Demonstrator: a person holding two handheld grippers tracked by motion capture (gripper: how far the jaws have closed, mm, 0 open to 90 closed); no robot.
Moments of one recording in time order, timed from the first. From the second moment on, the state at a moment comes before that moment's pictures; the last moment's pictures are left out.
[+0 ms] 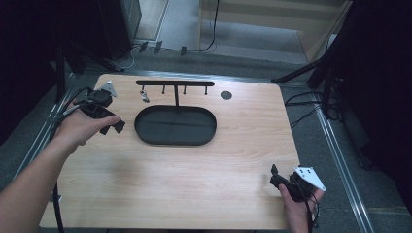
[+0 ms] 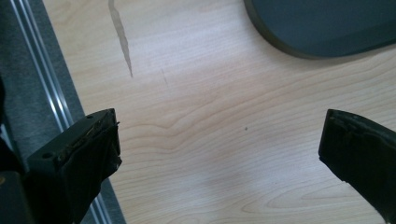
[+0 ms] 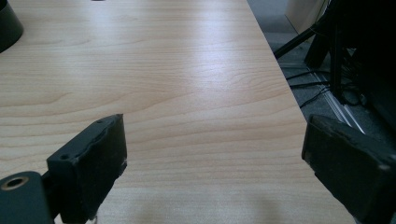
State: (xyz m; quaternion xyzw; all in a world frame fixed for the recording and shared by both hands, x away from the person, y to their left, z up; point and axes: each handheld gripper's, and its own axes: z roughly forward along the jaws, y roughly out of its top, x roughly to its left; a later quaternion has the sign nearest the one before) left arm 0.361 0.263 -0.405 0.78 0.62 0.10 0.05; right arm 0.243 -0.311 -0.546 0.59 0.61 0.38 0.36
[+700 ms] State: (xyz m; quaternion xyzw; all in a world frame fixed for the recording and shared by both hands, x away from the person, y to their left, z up) left arm 0.294 0.287 -0.484 0.74 0.66 0.12 0.08; right arm 0.242 -0.311 -0.546 0.60 0.61 0.38 0.36
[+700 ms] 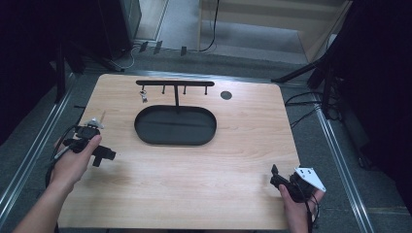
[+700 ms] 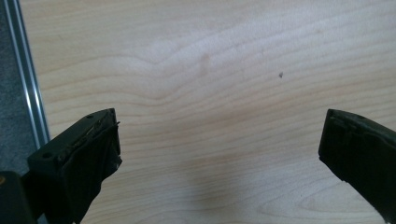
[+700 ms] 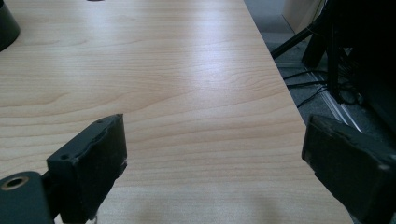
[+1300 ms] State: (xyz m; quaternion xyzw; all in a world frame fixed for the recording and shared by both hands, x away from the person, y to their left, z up) left arm 0.233 0.300 -0.527 0.67 0.66 0.23 0.25; right arm 0.242 -0.312 -0.546 0.60 0.61 0.38 0.36
